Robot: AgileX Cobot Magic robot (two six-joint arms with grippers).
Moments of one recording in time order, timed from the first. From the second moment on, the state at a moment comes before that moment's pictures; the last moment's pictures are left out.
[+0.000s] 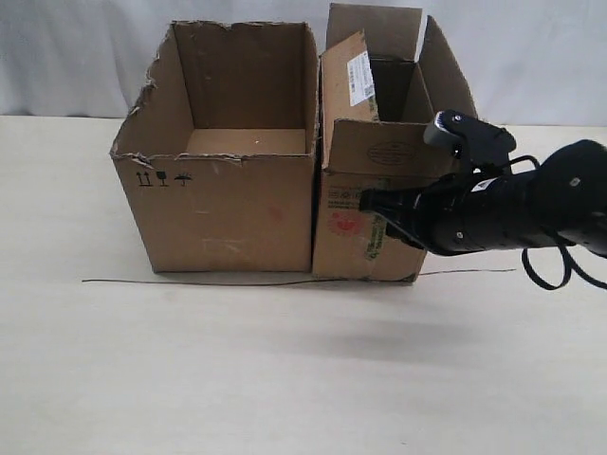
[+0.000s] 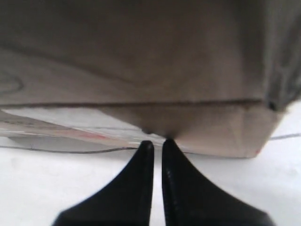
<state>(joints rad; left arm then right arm) -0.05 0.00 0.00 -0.05 0.13 0.08 0.53 1.60 -0.79 0.65 0.13 -0.14</state>
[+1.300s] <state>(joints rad) -0.05 0.00 0.00 -0.05 0.13 0.08 0.53 0.12 -0.36 0.12 0.43 -0.26</state>
